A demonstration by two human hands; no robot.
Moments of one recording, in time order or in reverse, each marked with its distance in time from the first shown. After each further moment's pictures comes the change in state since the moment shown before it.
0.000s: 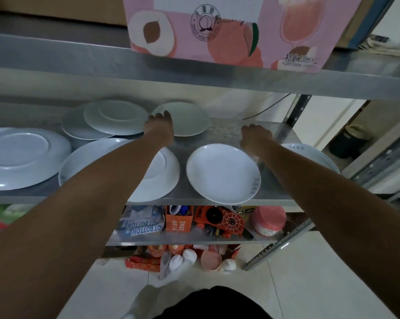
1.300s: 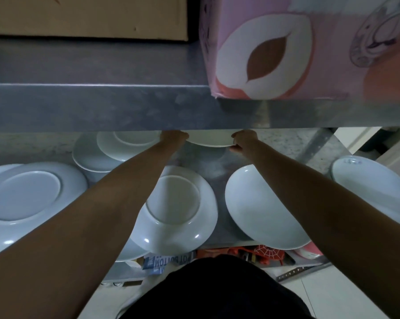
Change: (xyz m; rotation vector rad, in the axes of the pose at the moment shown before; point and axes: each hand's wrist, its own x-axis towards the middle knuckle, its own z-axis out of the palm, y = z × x) left_hand 0.128 -0.055 0.046 -0.669 -0.064 -0.166; right_hand 0.130 -0.111 0.038 1.439 -0.205 0.399
